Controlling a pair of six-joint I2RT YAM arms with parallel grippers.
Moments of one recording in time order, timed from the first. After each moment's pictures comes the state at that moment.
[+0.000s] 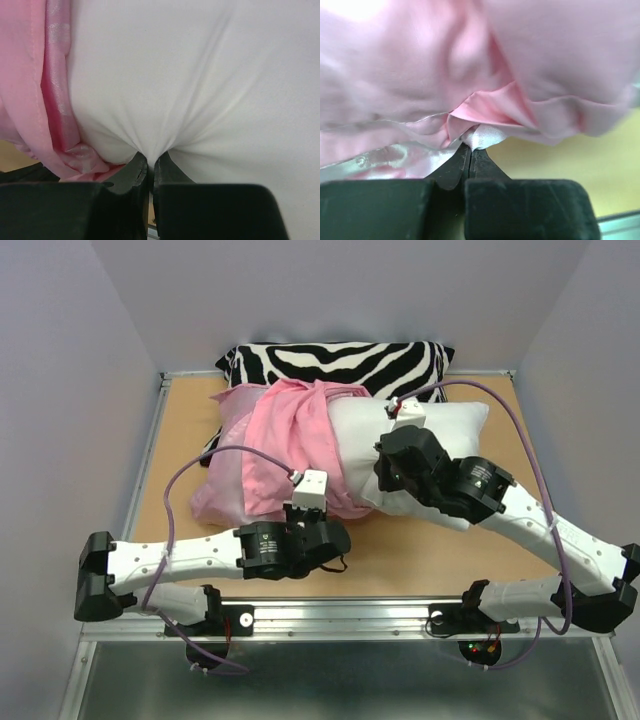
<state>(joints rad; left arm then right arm) -1.36 1.18 0.94 -0.66 -0.95 -0.90 0.98 1.23 1.42 -0.85 0.55 0.54</state>
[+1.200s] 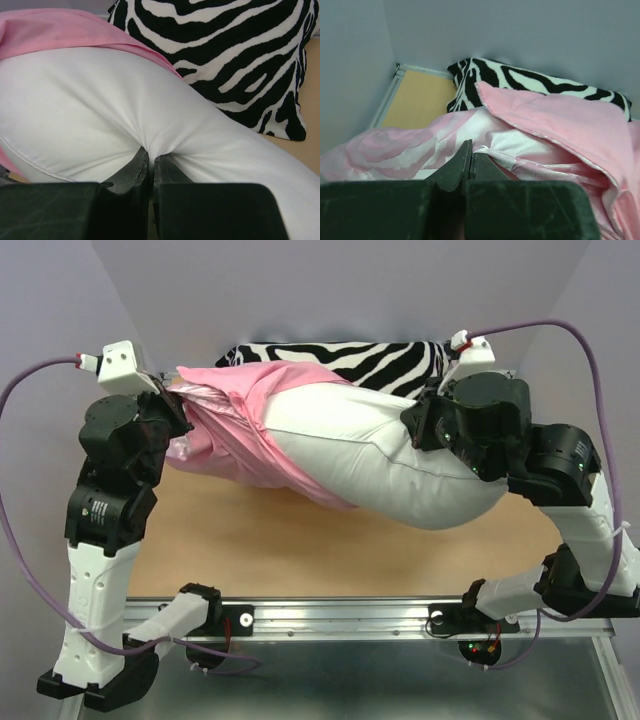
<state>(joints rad) -0.26 0.95 1.56 -0.72 -0.33 -0.27 1.00 1.35 2.17 -1.18 0.64 0.45</state>
